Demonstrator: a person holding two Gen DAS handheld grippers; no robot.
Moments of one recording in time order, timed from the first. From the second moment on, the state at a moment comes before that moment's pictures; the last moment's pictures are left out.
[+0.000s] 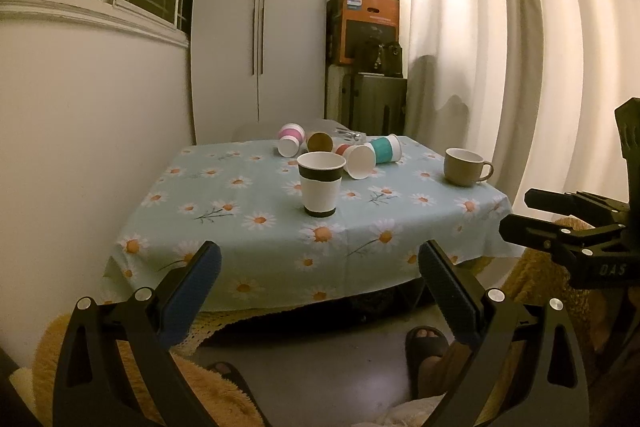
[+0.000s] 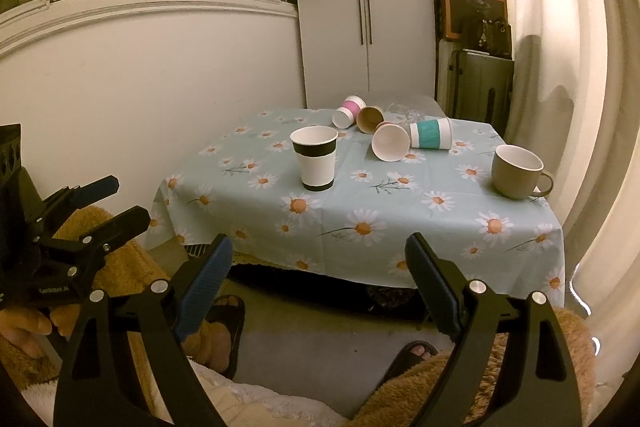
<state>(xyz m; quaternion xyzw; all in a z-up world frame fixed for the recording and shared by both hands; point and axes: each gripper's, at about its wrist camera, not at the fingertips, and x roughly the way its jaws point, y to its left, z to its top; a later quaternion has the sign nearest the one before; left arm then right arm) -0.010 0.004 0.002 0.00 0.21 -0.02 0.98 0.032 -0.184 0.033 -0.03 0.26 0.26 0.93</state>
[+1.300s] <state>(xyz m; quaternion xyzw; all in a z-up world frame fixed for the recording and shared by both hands) -0.011 0.008 0.005 0.00 0.20 -0.03 0.98 0.032 -0.181 0.032 -0.04 0.26 0.25 0.93</state>
